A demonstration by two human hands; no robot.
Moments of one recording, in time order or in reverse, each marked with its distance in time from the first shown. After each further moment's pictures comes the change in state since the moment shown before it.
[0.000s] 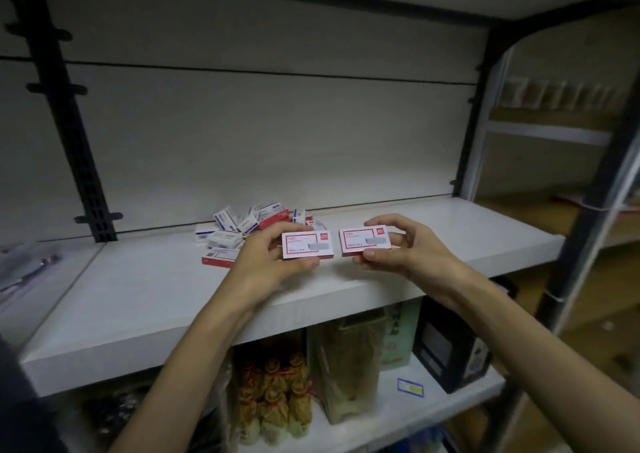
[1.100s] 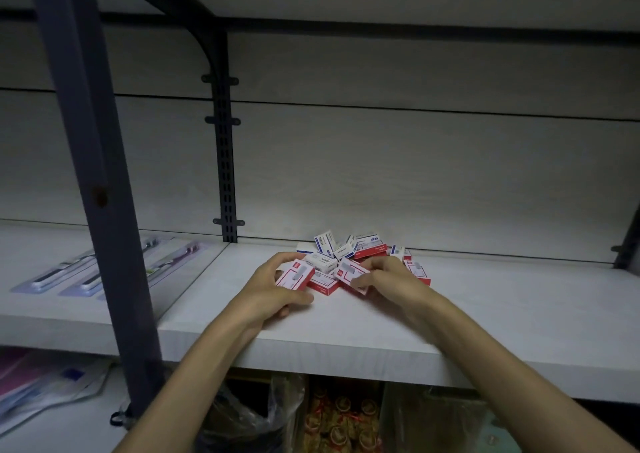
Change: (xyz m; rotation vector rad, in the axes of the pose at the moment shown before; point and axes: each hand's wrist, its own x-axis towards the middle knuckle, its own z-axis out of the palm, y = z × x) left_hand -0.020 -0.020 -0.092 0.021 0.359 -0.374; right_hand 0.137 0.046 0.113 -0.445 -0.191 0.141
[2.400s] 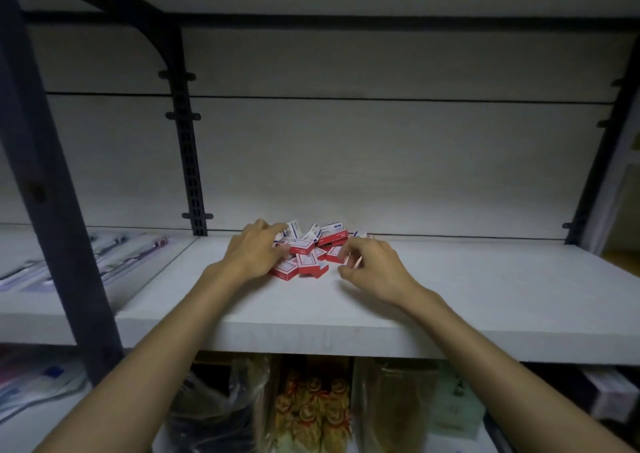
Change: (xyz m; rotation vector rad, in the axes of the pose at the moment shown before) left_hand 0.065 0.023 0.032 1.218 0.108 0.268; right_hand -0.033 0.015 -0.047 -0.598 0.167 -0.425
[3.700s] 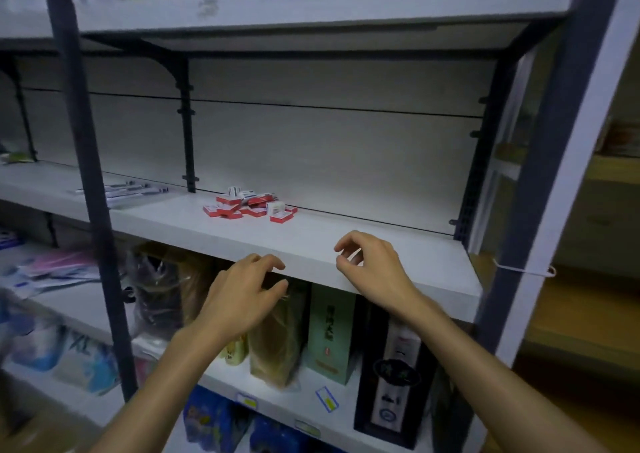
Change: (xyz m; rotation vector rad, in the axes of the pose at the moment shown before) left_hand -0.255 0.398 0.046 -0.103 0.235 -0.241; right_hand -0.220 0.202 -0.222 0.256 -0.024 -0.278
